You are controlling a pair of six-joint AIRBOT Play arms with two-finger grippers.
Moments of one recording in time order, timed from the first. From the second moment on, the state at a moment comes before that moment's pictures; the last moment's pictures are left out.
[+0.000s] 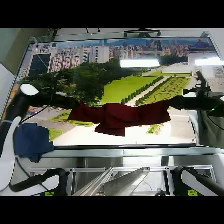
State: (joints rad) left arm 0.03 -1.35 1.09 0.93 -1.19 -1.06; right arm -0.32 -1.16 0.84 -0.61 1.19 0.94
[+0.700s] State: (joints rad) left arm 0.14 -1.59 1.37 0.92 -1.43 -1.21; right arm -0.45 -1.33 0.96 -0.65 1.19 0.84
